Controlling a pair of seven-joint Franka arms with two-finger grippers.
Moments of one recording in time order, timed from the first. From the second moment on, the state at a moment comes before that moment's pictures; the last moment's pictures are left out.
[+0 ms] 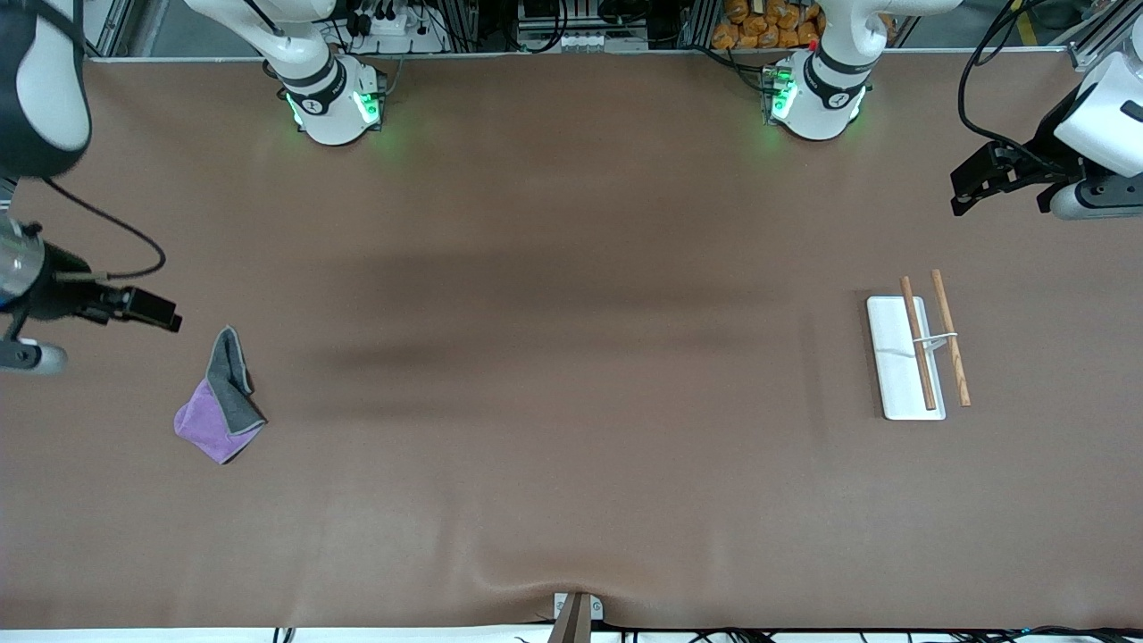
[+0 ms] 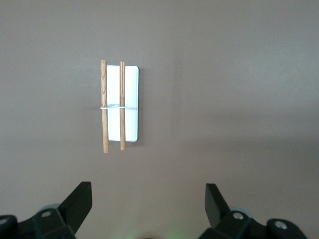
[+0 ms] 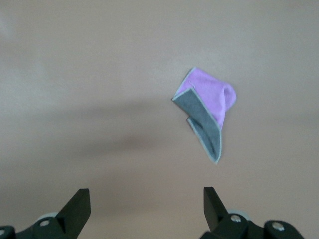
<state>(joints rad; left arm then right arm) -0.14 -0.06 0.00 -1.58 0.04 1.51 -0.14 -0.09 0.29 0.07 -1.43 0.00 1.67 0.00</state>
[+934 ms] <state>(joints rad) -0.14 -0.06 0.00 -1.58 0.04 1.51 -0.14 -0.28 0.67 0.06 -1.44 0.07 1.98 -0.36</state>
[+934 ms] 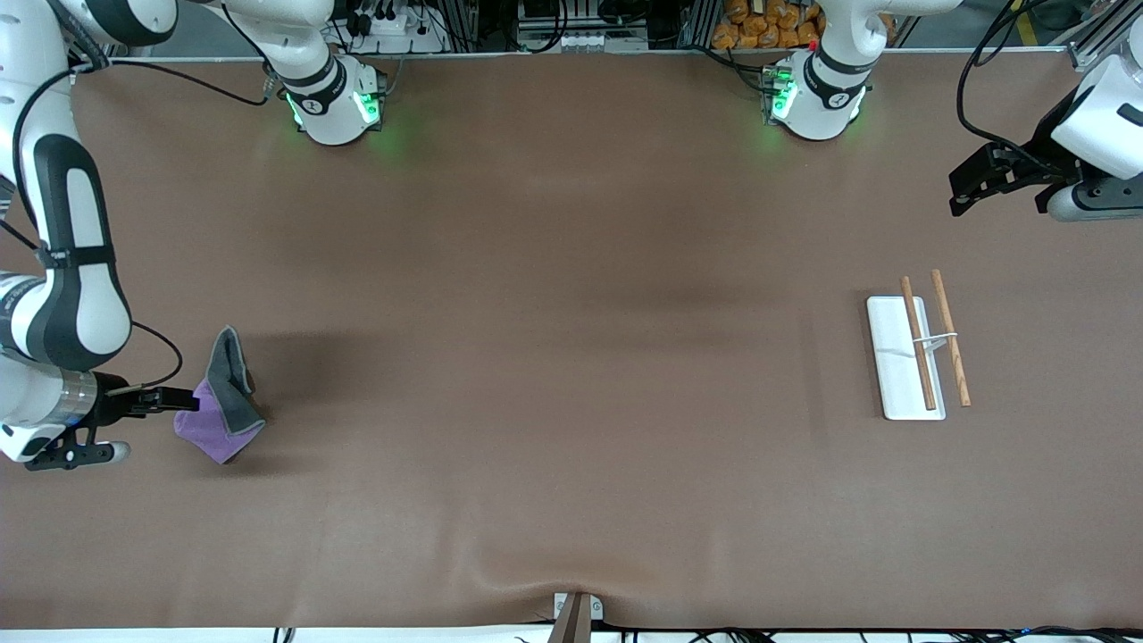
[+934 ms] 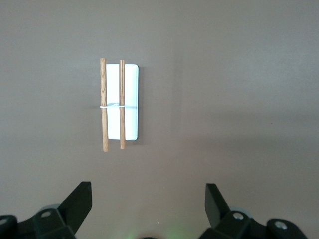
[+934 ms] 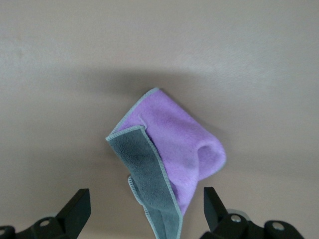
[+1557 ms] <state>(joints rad) -0.14 -0.06 0.00 -1.58 0.04 1.50 -0.14 -0.30 0.74 0.07 -1.46 0.11 2.07 -0.41</state>
